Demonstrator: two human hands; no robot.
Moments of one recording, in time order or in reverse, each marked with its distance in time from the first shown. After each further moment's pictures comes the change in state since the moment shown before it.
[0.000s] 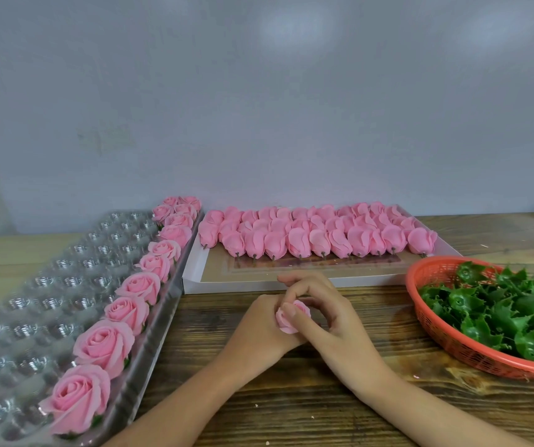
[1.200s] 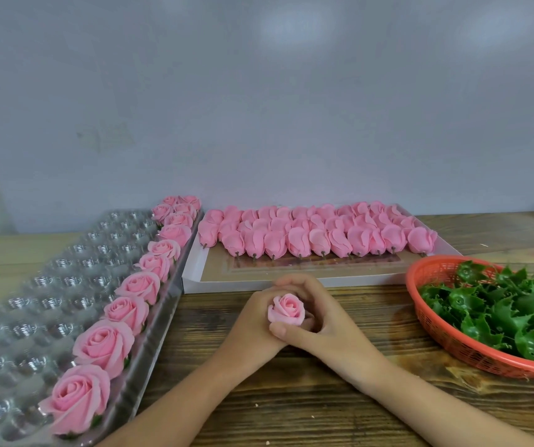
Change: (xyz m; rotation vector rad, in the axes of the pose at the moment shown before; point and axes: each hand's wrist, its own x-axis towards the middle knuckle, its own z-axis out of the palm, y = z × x) left_hand -0.001 0.001 -0.005 -0.079 0.042 0.072; right_hand 0.002 0.003 -0.003 0.137 -0.164 0.243
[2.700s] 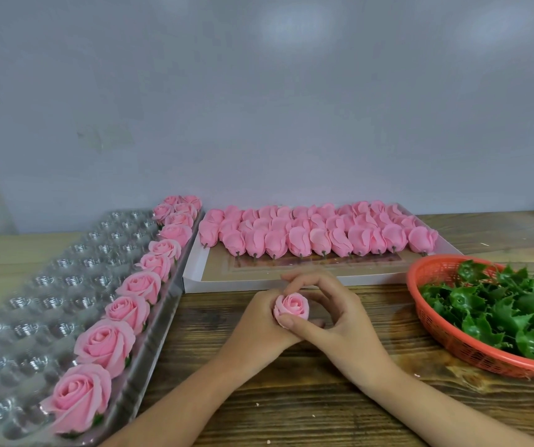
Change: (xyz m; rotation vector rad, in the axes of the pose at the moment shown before) left_hand 0.001 0.000 0.005 -0.082 0.026 -0.092; right_hand -0.001 0.000 -0.003 -0.088 0.174 -0.283
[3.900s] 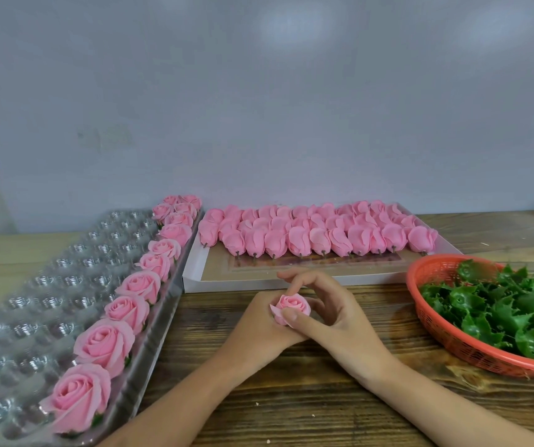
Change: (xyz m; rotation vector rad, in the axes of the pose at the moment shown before) left_hand -0.002 0.006 -0.003 -0.041 -0.067 -0.002; right_hand 0.003 0.002 -0.001 0.169 -0.066 0.077
